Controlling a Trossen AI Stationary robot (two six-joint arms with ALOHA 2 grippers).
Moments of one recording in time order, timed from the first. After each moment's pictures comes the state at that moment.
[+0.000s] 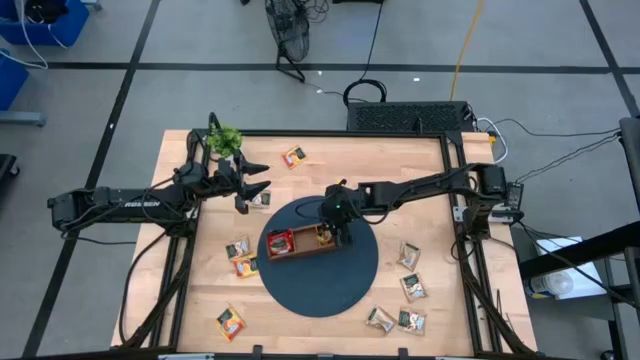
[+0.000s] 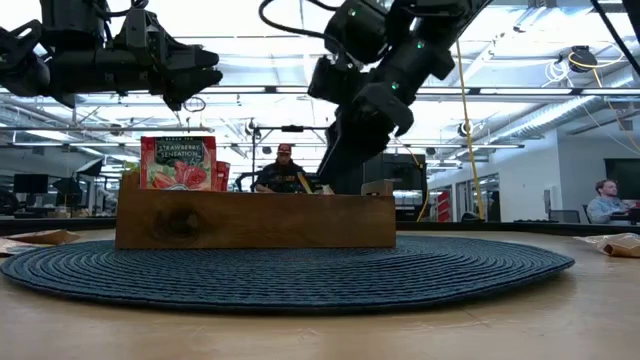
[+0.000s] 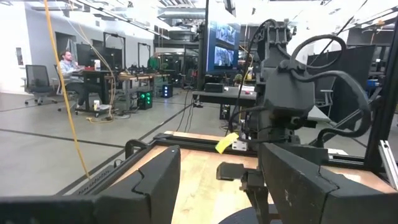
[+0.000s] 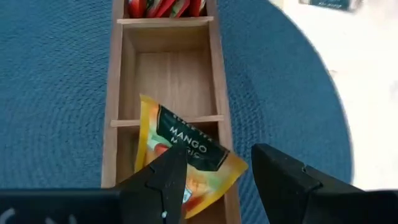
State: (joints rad) left arm 0.39 0.86 0.17 0.86 0.24 -0.08; right arm -0.04 1.83 1.17 -0.22 -0.11 -0.17
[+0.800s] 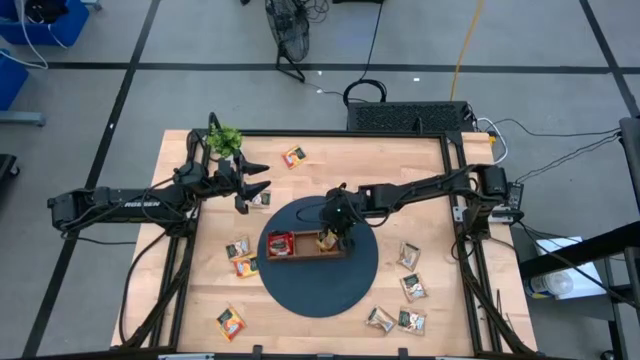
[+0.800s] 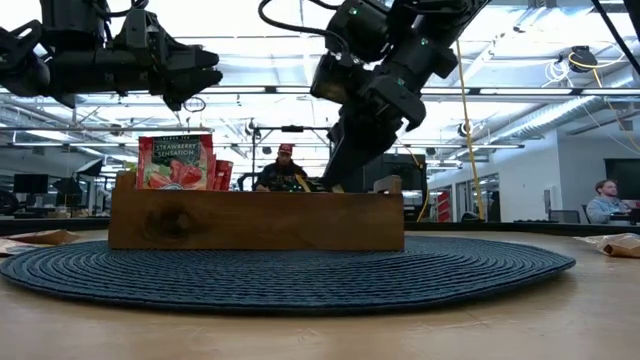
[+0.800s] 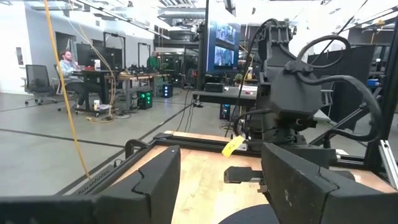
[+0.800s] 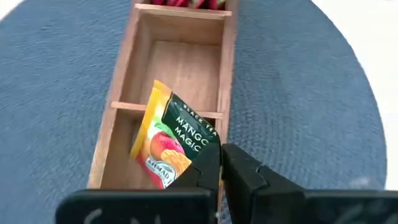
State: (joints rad) left arm 0.39 0.86 0.17 0.86 0.24 -0.08; right arm -0.02 1.82 1.17 -0.26 -0.15 -0.15
